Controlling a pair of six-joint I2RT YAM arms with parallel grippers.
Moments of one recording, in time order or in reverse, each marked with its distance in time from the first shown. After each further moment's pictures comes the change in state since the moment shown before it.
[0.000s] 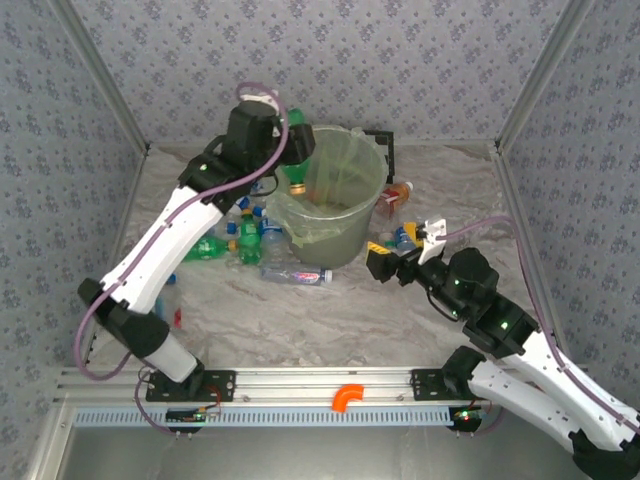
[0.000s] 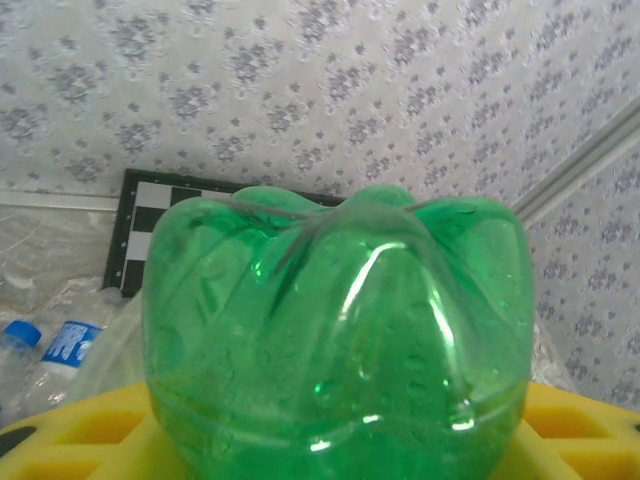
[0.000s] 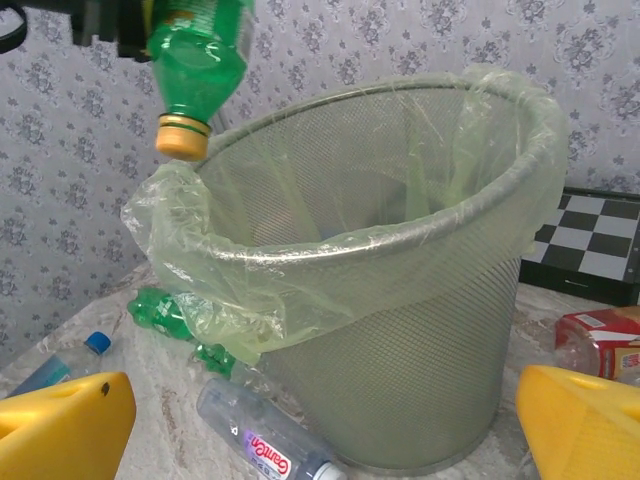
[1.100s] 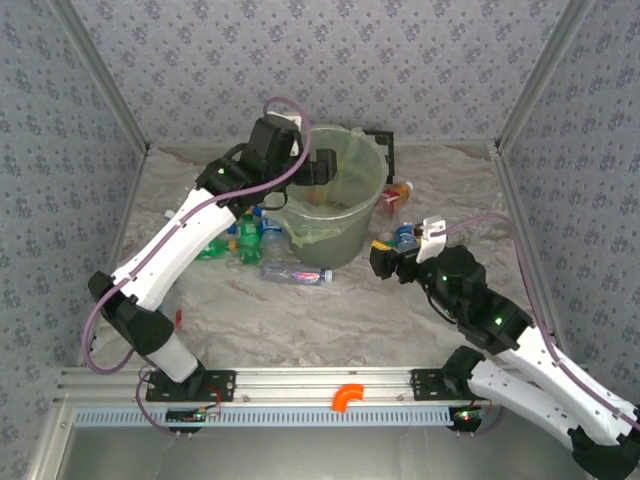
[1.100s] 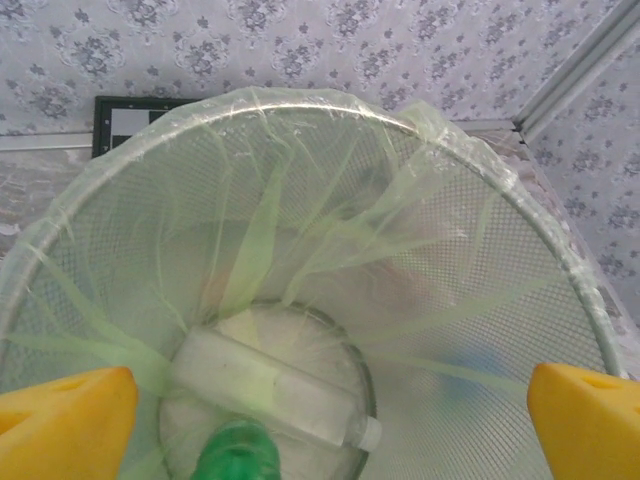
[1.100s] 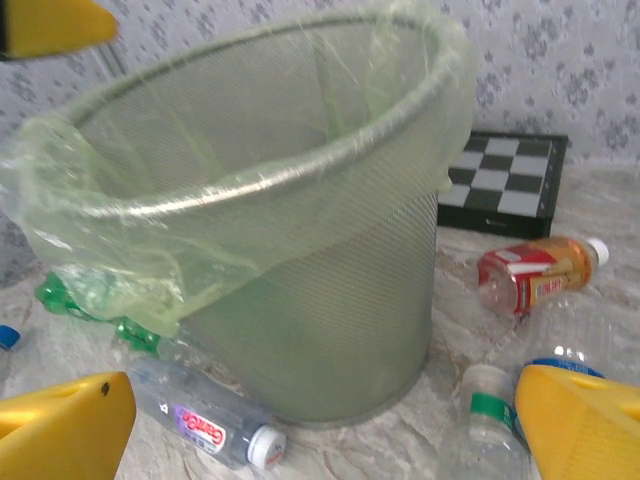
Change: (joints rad) left arm -0.047 -0.010 -0.066 -0.089 0.037 0.048; right arm -0.006 0.069 0.000 -0.098 0.138 0.055
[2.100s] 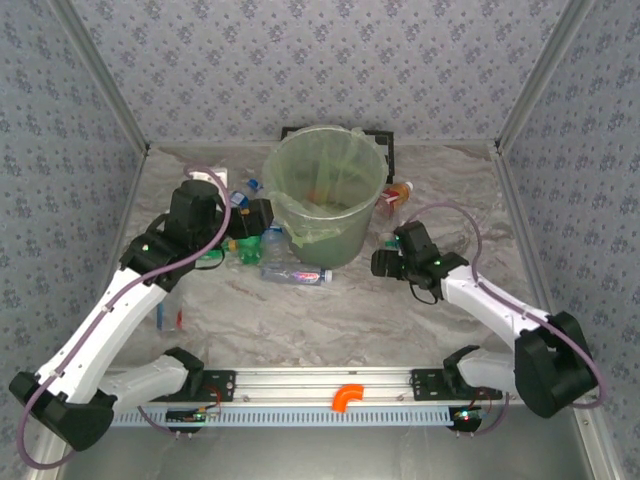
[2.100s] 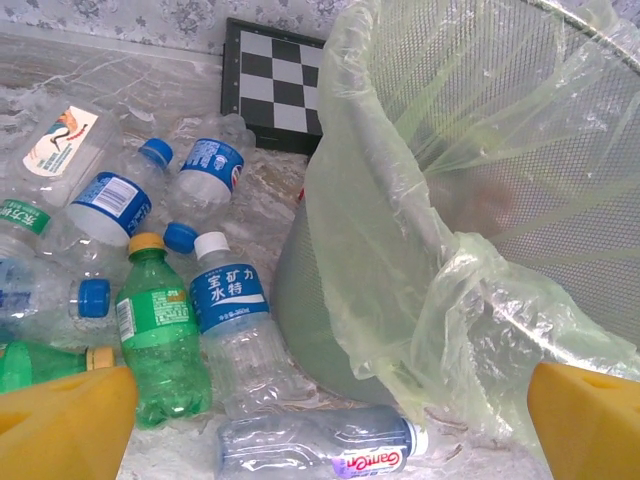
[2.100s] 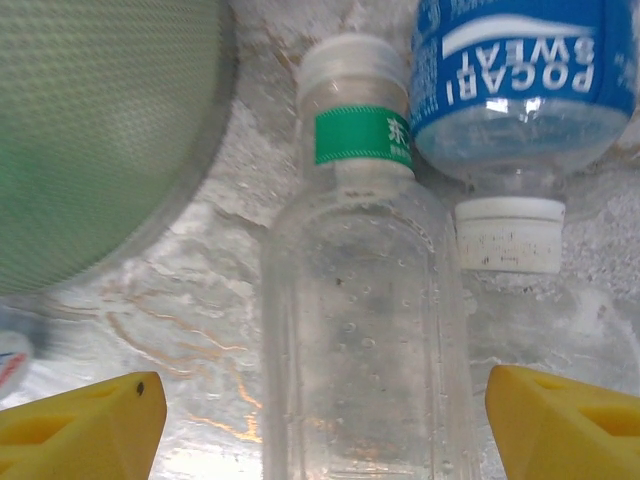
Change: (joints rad) left arm 0.163 -0.587 -0.649 0.082 0.055 -0.025; right arm -0.293 0.579 -0.047 -0.052 -0.203 0.185
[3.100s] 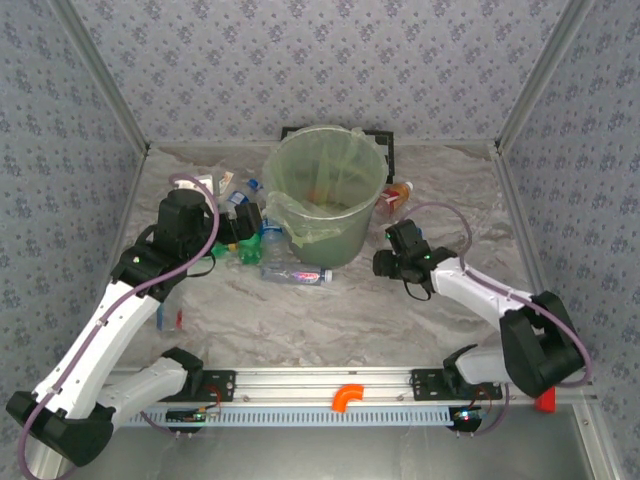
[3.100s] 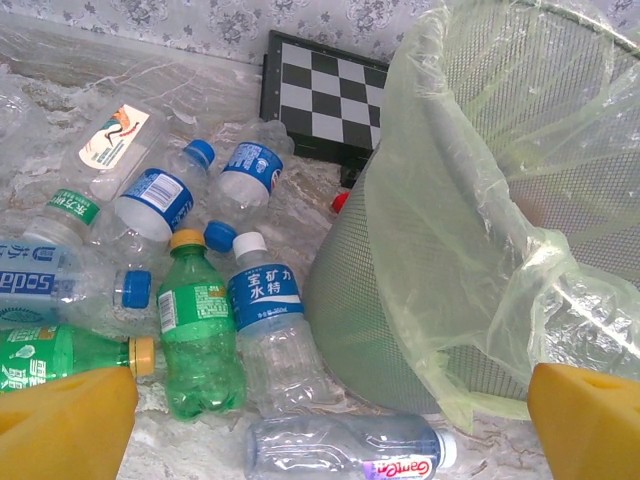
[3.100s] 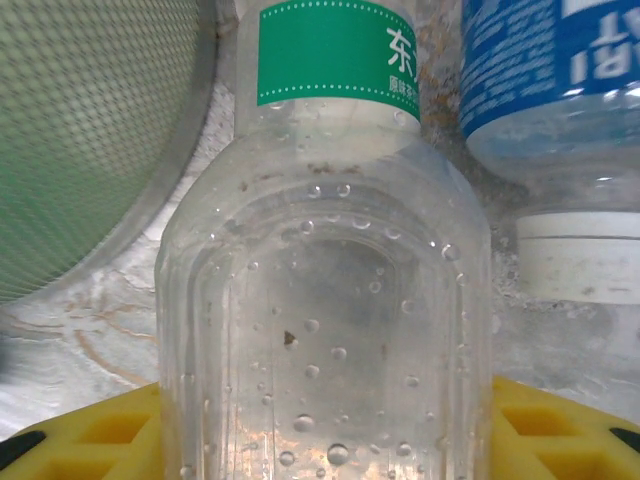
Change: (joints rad) left arm 0.062 -0.073 -0.077 0.016 -0.002 -0.001; right arm 0.016 0.072 0.028 0.026 0.012 0.013
